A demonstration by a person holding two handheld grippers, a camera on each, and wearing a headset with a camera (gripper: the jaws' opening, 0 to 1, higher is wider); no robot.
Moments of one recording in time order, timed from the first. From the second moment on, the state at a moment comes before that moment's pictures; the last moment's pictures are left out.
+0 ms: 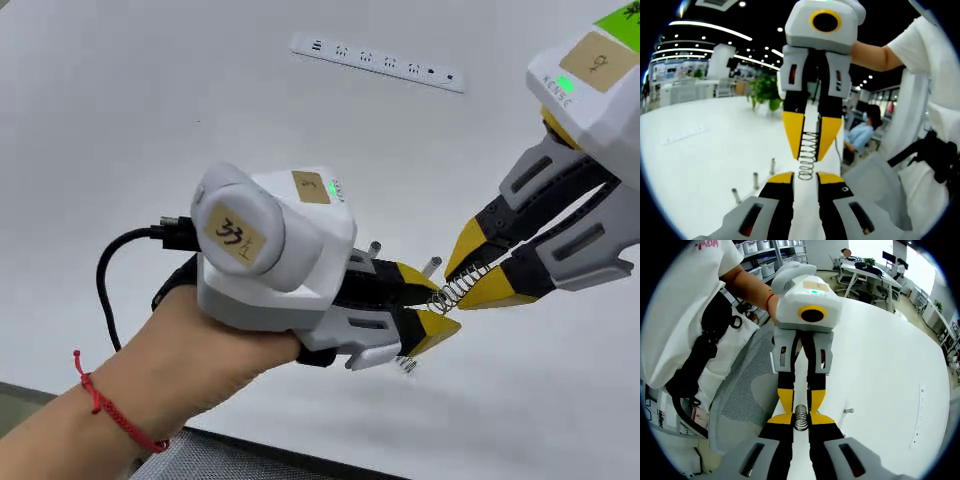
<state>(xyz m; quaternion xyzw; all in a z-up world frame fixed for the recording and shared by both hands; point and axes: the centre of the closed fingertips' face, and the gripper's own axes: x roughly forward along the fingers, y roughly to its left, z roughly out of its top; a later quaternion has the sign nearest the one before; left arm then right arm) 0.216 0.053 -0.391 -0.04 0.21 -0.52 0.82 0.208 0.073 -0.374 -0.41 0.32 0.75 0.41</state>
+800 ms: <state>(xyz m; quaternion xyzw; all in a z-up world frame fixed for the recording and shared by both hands) 0.215 0.113 -0.413 0.01 0.21 -0.47 0.85 0.250 0.091 -0.369 -0.43 0.32 0.70 0.47</state>
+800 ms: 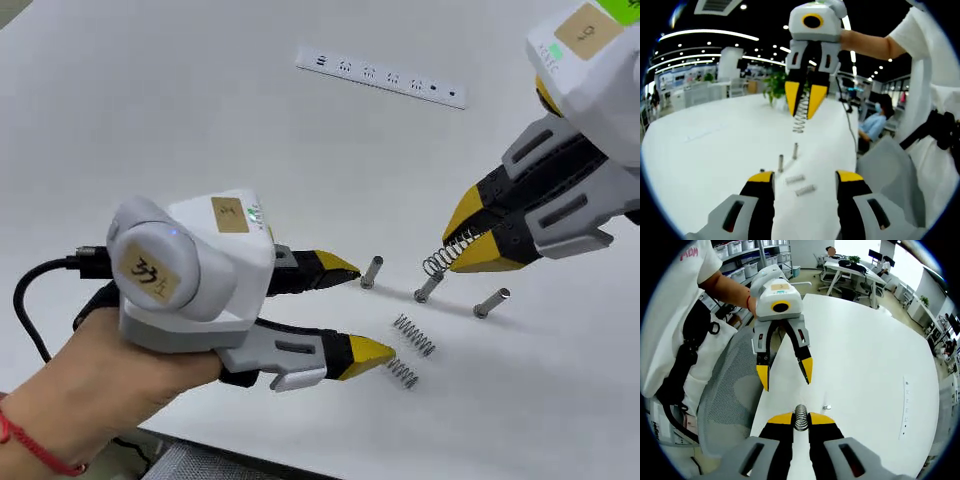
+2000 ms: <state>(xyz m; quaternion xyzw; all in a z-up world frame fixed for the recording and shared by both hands) 0.222 0.126 -0.445 0.01 0.18 -0.45 0.87 0.306 0.119 -0.464 -0.48 0.36 0.64 0.48</state>
